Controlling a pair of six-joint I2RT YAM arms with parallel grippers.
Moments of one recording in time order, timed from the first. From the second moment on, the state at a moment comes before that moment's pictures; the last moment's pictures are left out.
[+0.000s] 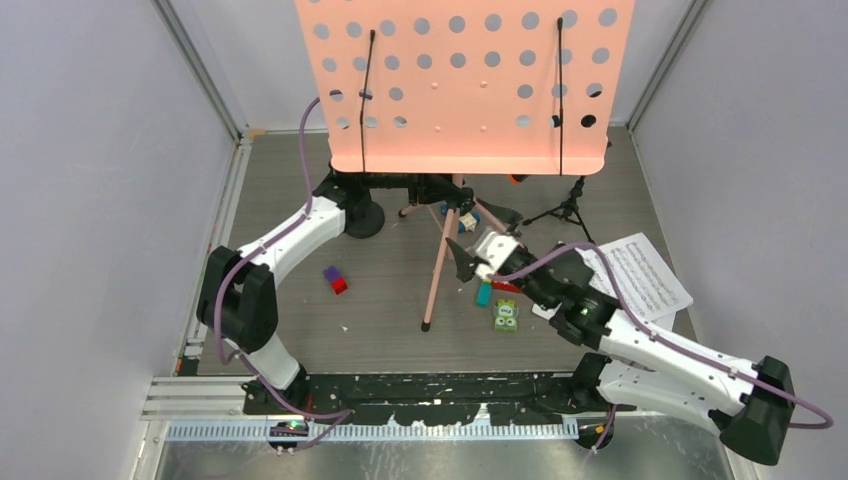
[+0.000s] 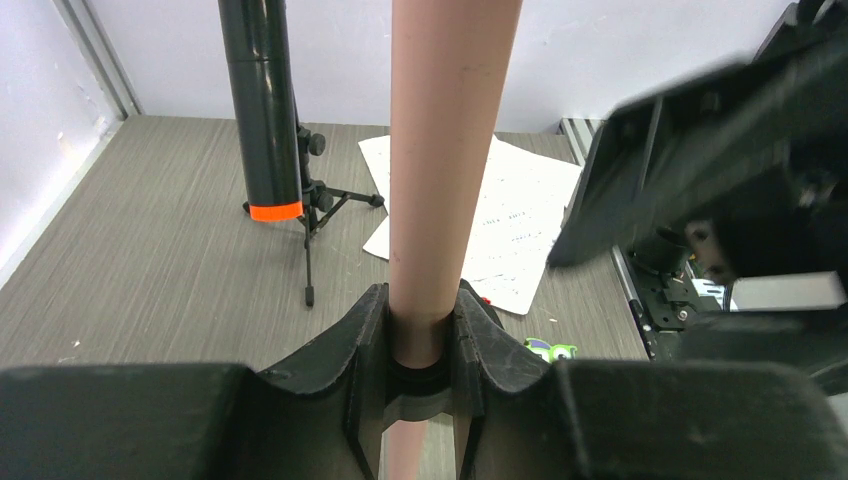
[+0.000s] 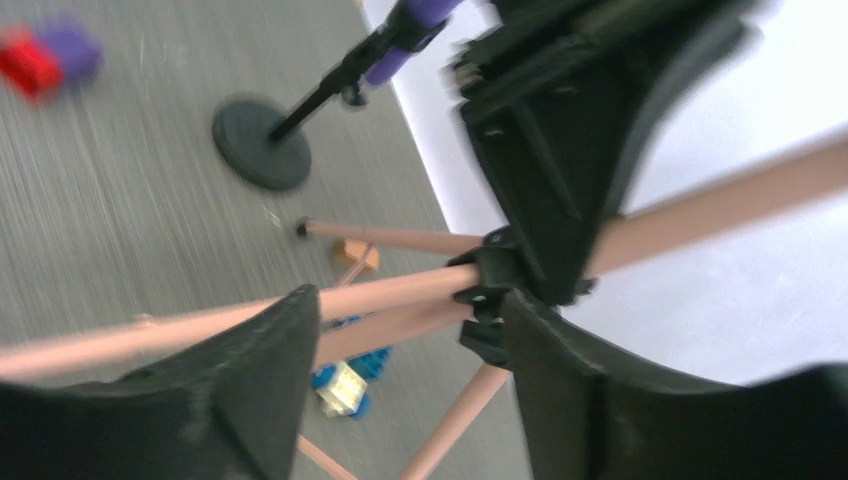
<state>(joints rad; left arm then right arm) -0.50 1.65 1.30 0.40 1.08 -0.08 0.92 0.89 0.65 0.32 0.06 -0.70</state>
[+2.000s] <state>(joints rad) -0.50 1.65 1.30 0.40 1.08 -0.08 0.62 1.00 0.56 0.46 0.13 1.30</state>
